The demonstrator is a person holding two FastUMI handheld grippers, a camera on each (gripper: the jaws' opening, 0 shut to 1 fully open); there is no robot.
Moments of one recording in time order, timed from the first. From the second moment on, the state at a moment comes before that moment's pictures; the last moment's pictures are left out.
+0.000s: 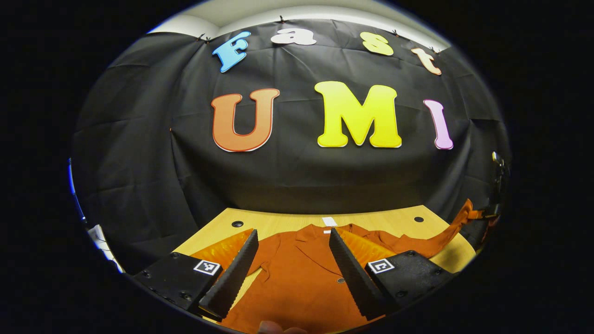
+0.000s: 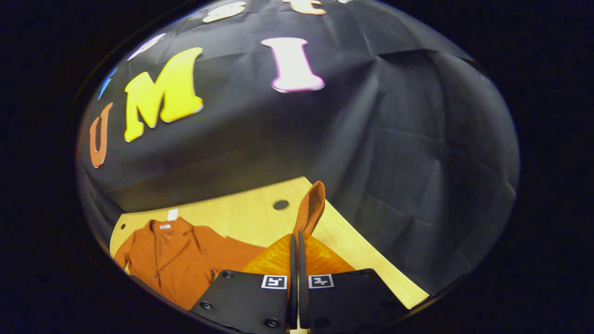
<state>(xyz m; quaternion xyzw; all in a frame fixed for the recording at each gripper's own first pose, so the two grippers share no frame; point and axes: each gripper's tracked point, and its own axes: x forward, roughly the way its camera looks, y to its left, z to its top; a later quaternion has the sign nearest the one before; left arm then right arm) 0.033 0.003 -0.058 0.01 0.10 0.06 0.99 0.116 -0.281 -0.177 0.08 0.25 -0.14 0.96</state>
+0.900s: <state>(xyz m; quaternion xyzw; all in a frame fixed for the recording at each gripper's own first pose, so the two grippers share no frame) -0.019 0.197 -0.070 -0.01 0.09 0.18 0.98 0.248 0.153 -0.207 0.01 0.26 0.12 0.96</state>
